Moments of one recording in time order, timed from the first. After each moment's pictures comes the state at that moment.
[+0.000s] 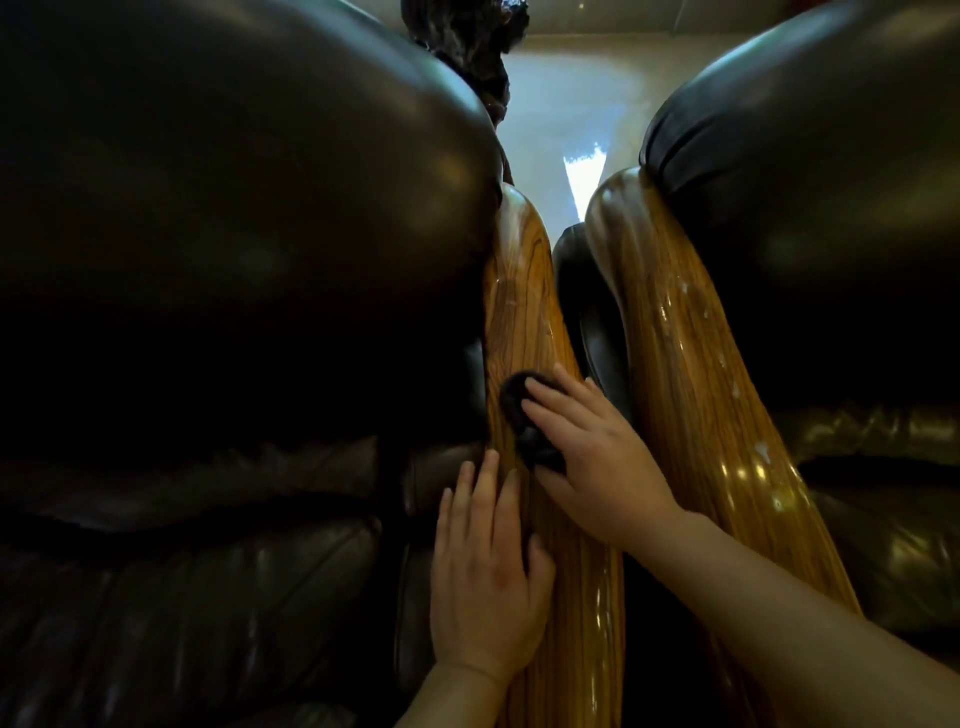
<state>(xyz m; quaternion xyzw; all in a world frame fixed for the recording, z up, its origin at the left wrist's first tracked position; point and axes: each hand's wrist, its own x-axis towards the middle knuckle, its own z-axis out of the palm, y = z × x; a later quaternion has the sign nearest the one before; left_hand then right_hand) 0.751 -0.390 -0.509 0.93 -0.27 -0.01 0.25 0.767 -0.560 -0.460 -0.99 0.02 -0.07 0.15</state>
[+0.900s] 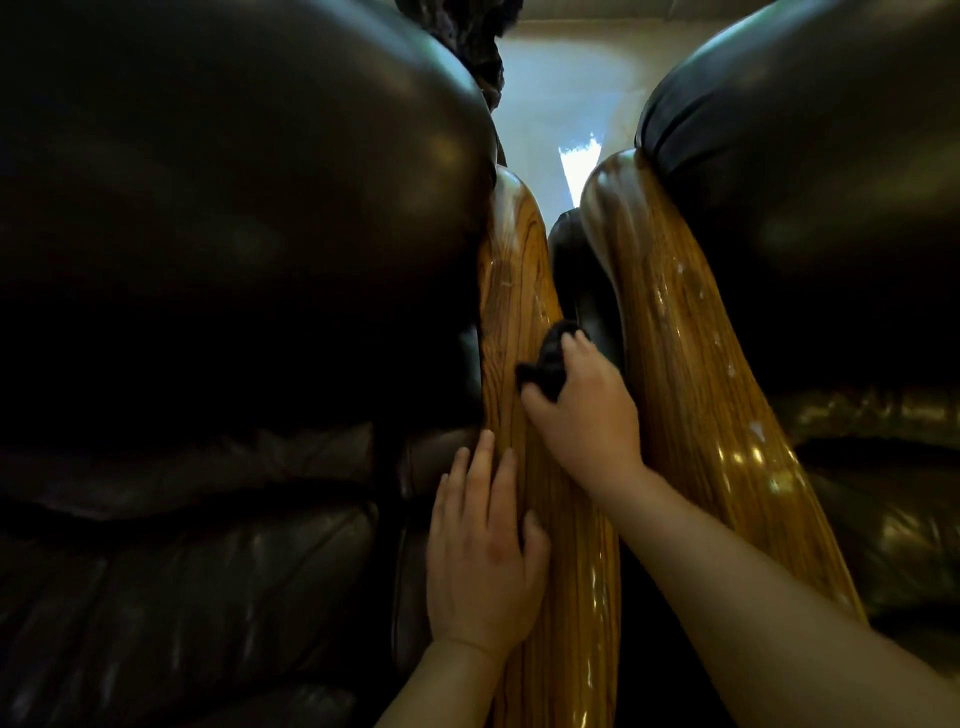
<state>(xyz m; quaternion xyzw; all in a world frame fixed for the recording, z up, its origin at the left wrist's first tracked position) 0.749 -0.390 -0.508 0.93 -0.26 -0.01 0.26 0.799 -0.549 -0.469 -0.92 0.27 -0.13 0.24</state>
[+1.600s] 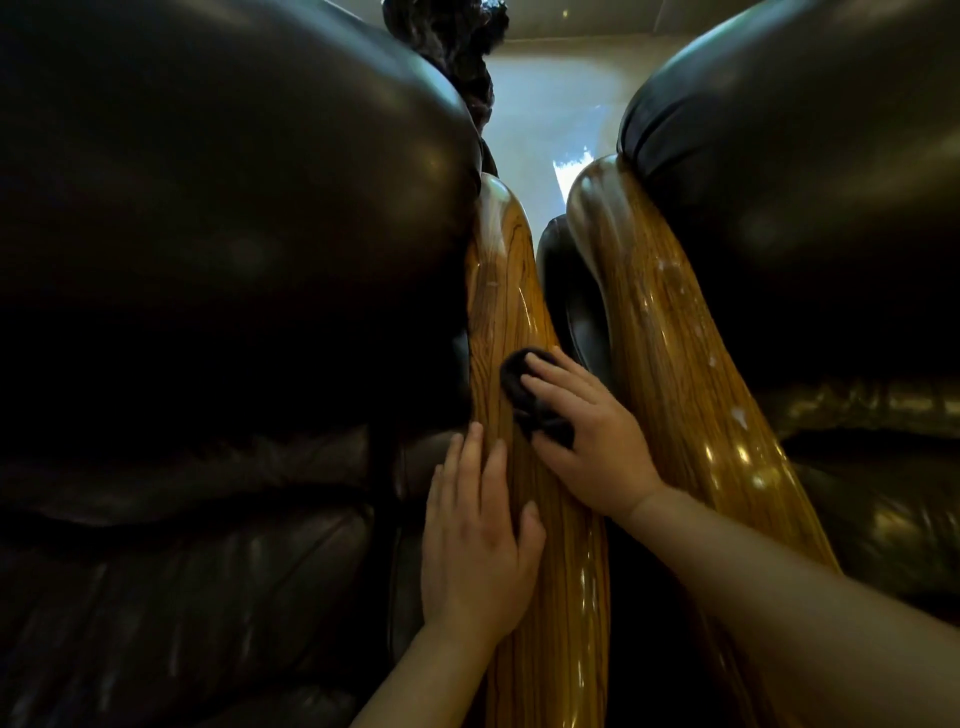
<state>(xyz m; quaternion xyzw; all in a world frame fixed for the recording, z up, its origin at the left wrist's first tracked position) 0.748 -0.393 -0.509 0.93 -0.26 -0.01 0.26 0.754 -0.567 -0.476 -0.95 0.06 -0.16 0.27</state>
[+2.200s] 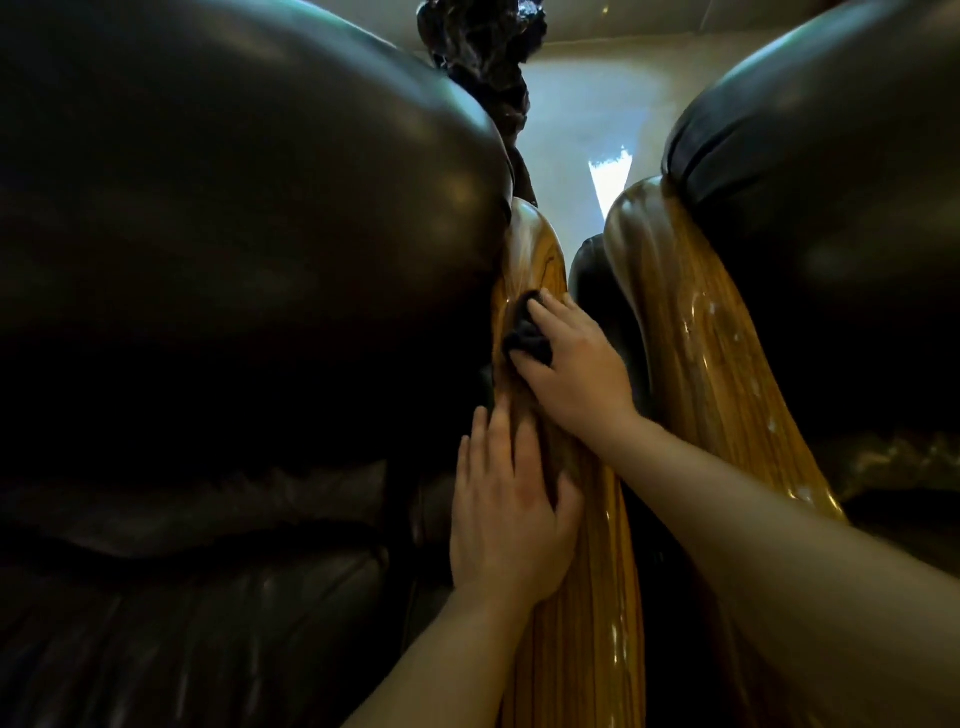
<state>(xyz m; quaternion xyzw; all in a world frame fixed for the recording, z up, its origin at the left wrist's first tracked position) 0.823 -0.450 -0.498 0.94 -0.24 0.00 0.23 0.886 -0.594 -0.464 -0.94 0.14 -0.14 0.28</state>
